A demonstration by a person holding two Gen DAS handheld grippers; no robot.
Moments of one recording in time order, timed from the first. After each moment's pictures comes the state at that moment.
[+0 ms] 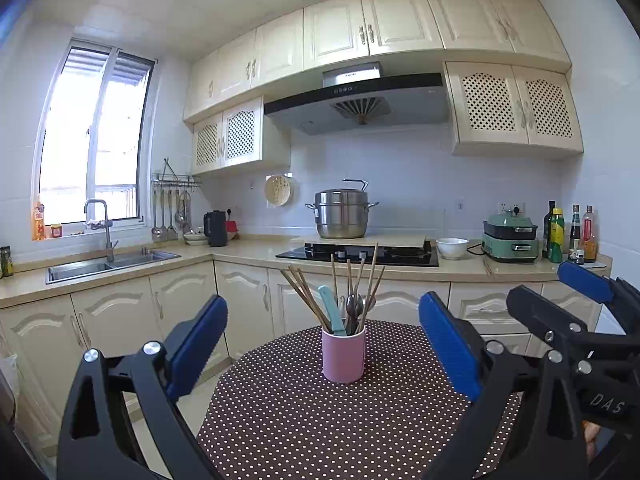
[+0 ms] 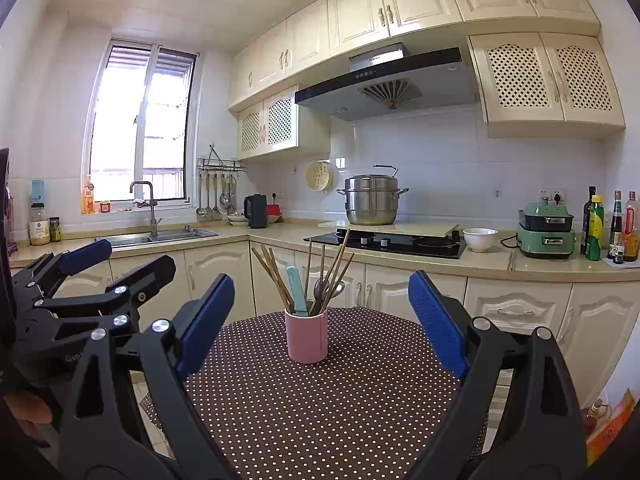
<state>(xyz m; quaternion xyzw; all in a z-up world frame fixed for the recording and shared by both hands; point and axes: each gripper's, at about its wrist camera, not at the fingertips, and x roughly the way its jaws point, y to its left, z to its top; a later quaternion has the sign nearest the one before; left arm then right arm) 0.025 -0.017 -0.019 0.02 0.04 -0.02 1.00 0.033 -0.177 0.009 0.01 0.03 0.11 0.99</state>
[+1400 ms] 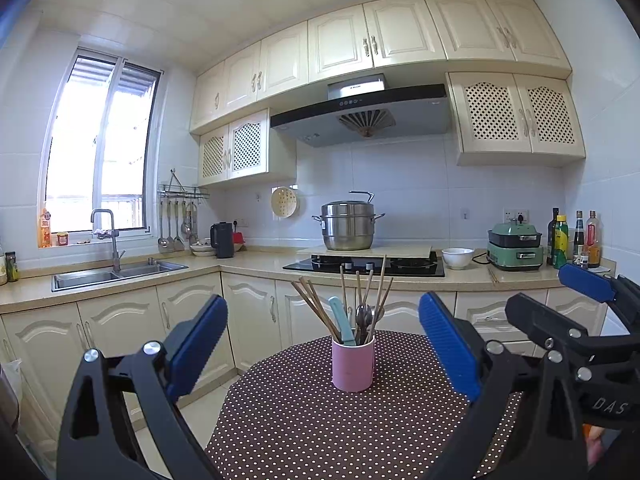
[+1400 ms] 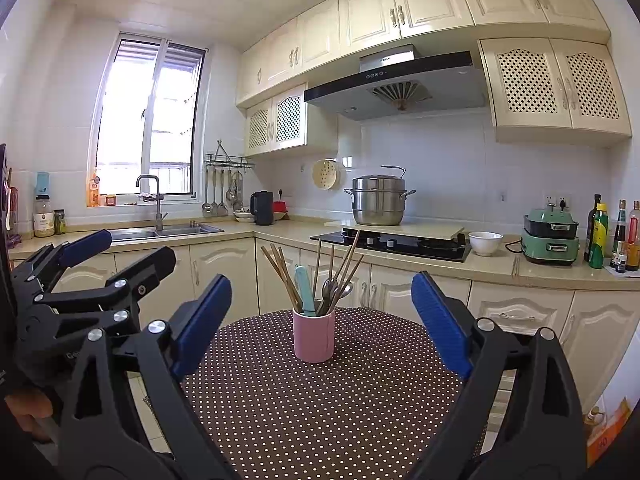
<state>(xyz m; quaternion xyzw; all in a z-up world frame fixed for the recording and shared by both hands) 0.014 -0.011 -0.017 0.02 0.02 -0.01 1.00 0.029 -0.170 0.013 0.00 0.03 0.11 0.99</state>
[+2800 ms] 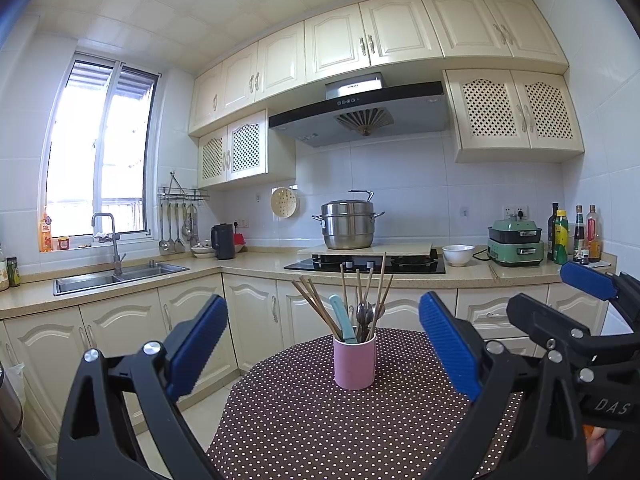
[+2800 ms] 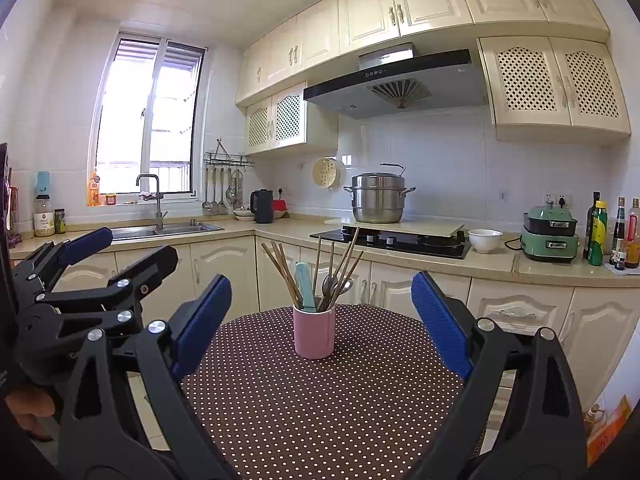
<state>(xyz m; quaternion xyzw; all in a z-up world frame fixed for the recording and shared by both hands) 0.010 -0.012 -0.020 0.03 0.02 -0.01 1.00 0.025 -0.171 0.012 0.00 0.04 0.11 0.99</state>
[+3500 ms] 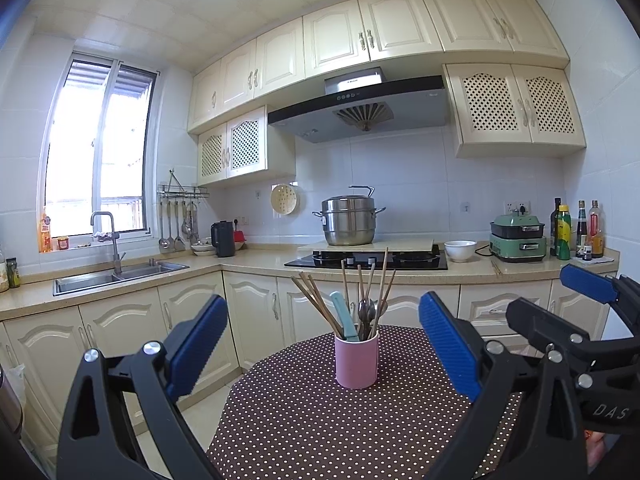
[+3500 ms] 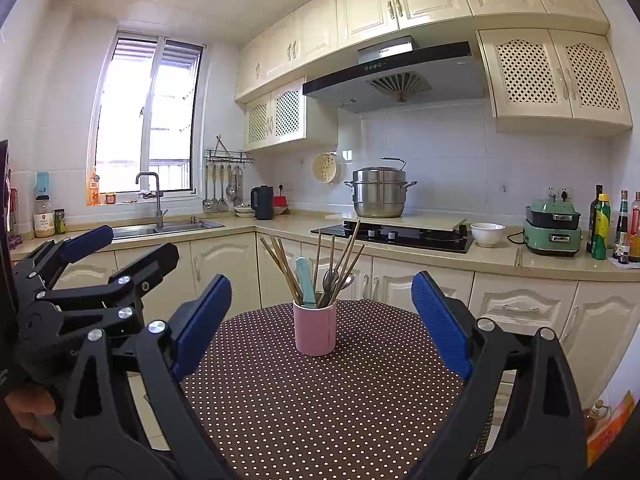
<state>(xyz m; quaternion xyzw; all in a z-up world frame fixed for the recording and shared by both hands) 0.026 -0.011 -0.026 0.03 0.02 -0.01 1.00 0.039 -0.171 0.003 0.00 0.05 0.12 0.99</state>
